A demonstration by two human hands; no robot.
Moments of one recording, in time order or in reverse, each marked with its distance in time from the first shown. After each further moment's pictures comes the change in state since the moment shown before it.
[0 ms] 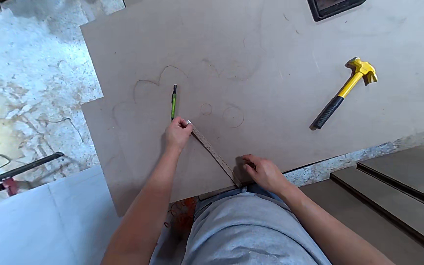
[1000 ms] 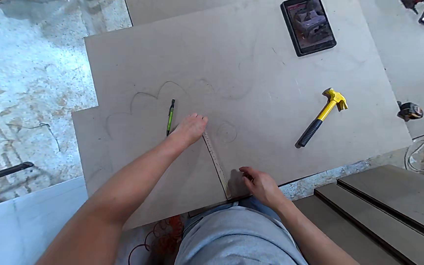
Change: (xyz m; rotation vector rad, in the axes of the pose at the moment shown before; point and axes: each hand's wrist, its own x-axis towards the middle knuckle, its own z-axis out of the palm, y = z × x) left_hand 0.040 0.092 0.012 0.954 -0.423 0.734; right_hand -0.007 -0.002 -0.022 -0.028 0.008 0.074
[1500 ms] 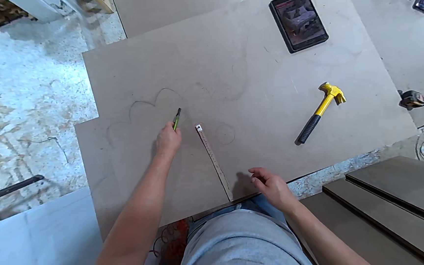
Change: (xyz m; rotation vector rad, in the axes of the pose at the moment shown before) left_hand -0.040 -0.025 0.022 -0.531 0.262 -0.802; right_hand -0.021 0.018 -0.012 0.245 0.094 0.053
